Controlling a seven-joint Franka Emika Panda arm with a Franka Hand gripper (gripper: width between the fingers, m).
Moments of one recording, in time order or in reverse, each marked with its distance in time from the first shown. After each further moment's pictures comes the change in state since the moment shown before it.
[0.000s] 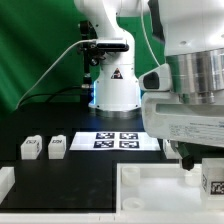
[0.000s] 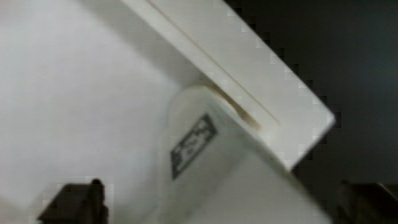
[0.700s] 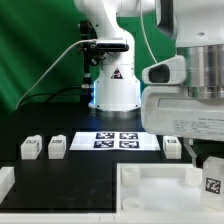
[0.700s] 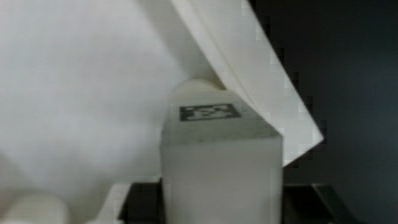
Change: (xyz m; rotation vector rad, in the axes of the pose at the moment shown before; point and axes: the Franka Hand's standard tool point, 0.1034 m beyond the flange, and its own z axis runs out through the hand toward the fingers) arm 0.004 -0.001 -0.002 0.009 0.008 0.207
